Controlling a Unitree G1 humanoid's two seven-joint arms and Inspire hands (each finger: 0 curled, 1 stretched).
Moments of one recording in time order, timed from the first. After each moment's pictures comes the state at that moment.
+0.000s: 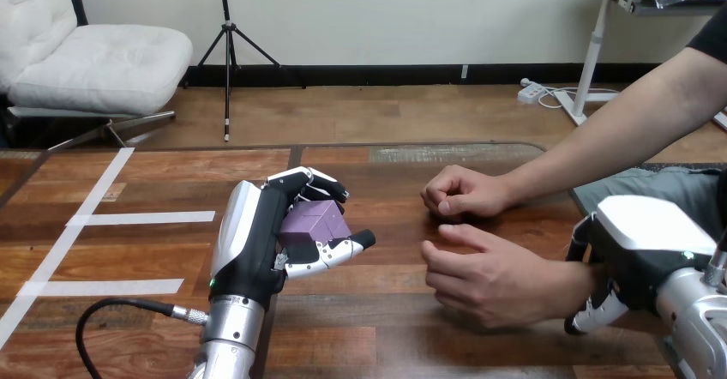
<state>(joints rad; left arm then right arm) -0.20 0.17 -0.18 0.61 0.40 -0.59 0.33 0.00 -0.62 0.15 -0.29 -0.98 0.37 0.51</state>
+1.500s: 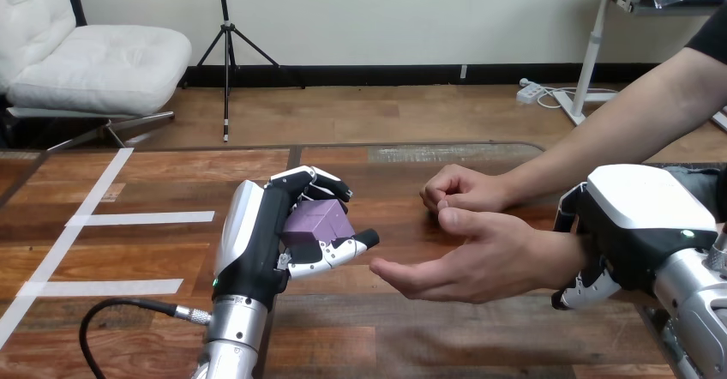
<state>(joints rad) -0.20 0.16 -0.18 0.61 0.40 -0.60 0.33 0.00 -0.62 0.13 -0.40 -0.98 0.34 0.51</state>
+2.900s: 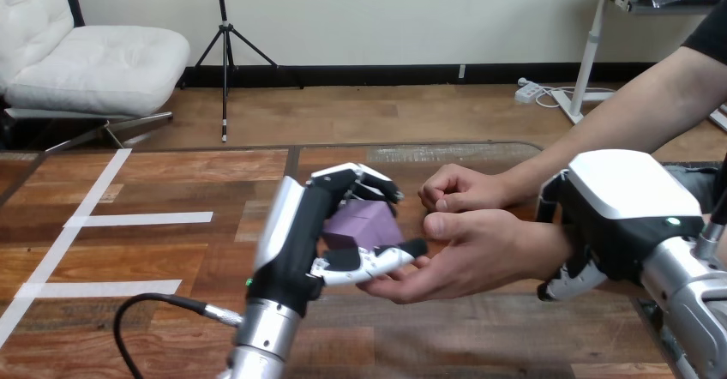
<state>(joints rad) -0.14 0.10 -0.21 0.47 0.37 -0.64 0.21 -0.03 -0.61 0.13 -0.43 -0.98 0.28 0.52</state>
